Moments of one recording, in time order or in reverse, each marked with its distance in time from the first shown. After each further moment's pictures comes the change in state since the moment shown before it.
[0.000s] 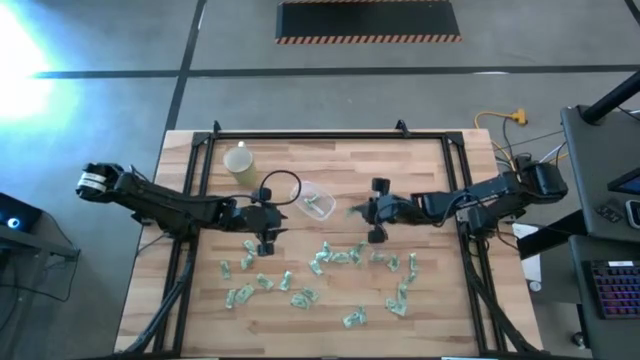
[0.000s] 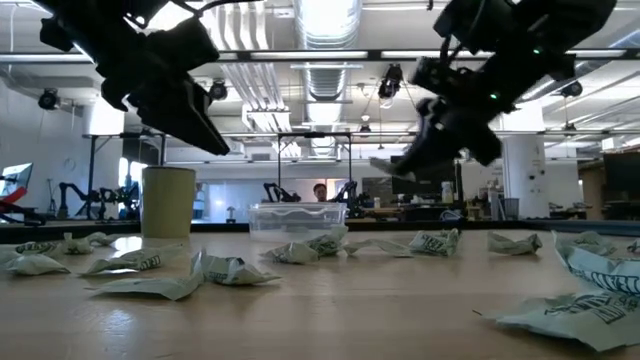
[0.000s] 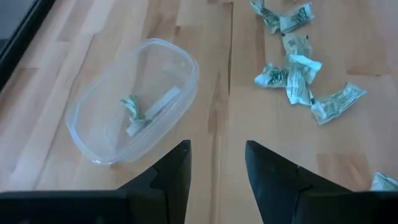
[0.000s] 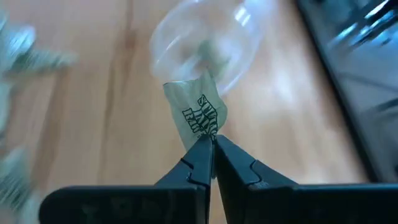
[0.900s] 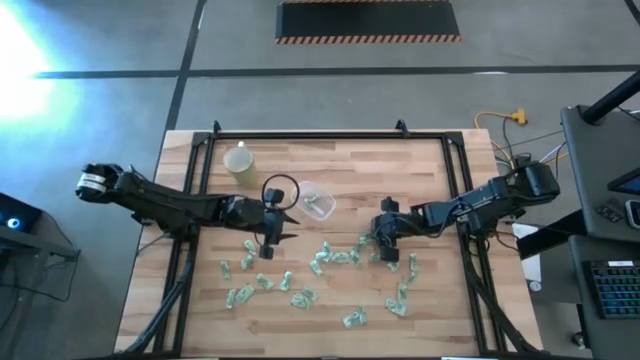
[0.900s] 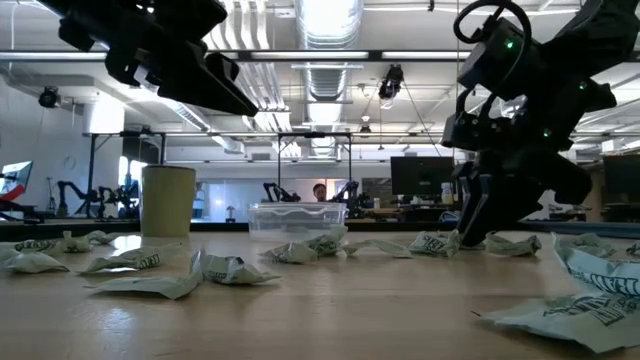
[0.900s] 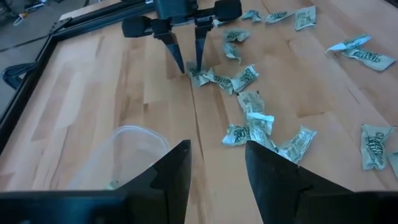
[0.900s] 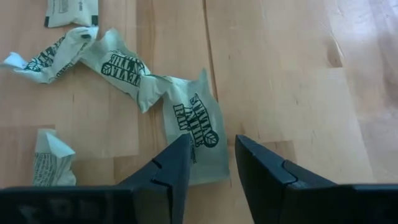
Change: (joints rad) left arm 0.026 0.000 0.000 0.221 0.175 0.281; right arm 0.079 0.074 -0.127 -0.105 -0.212 0.365
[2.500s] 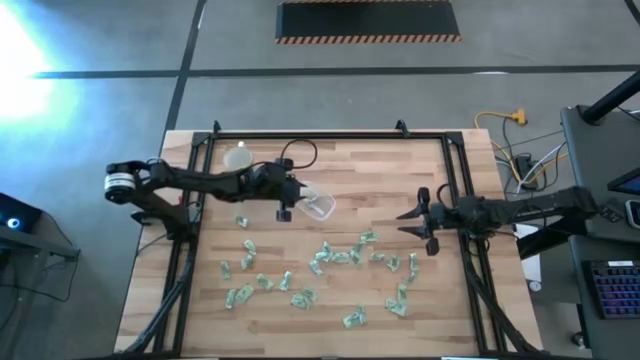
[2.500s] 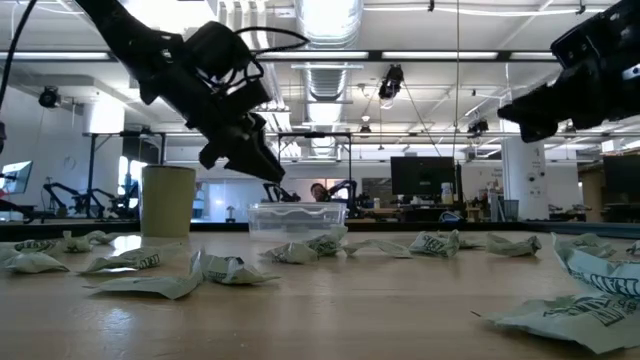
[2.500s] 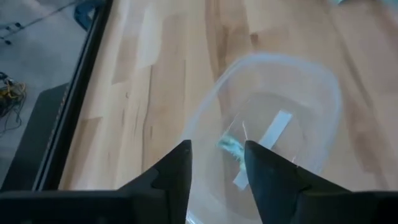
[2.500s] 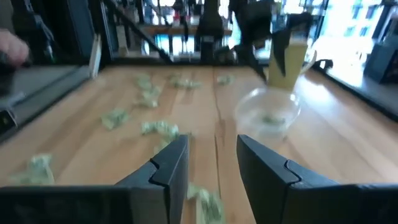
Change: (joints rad) left arm 0.383 0.256 0.055 0.112 0.068 0.265; right arm -0.001 -1.156 -0.484 0.157 -0.100 -0.103
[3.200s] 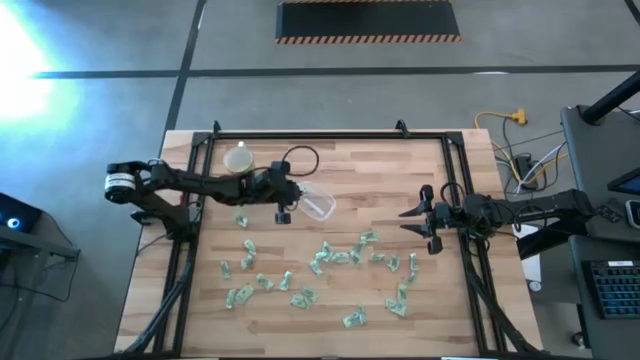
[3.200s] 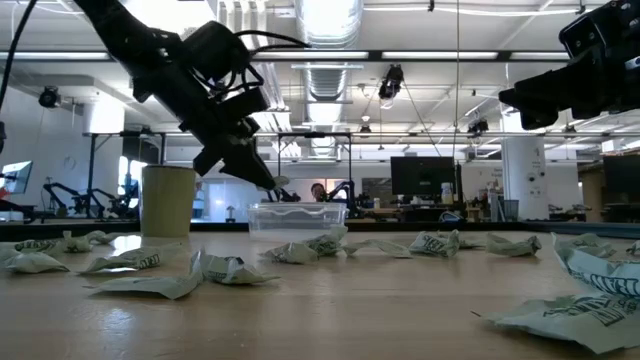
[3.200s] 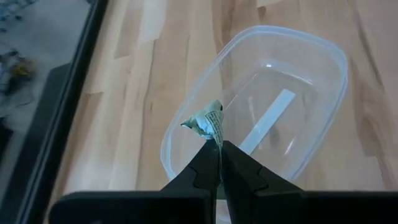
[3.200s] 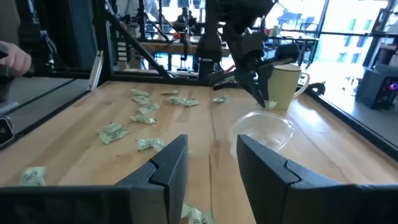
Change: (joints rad) left arm -0.028 0.010 -0.006 -0.057 -0.086 -0.053; right arm 0.000 -0.101 0.000 -0.005 0.003 -0.062
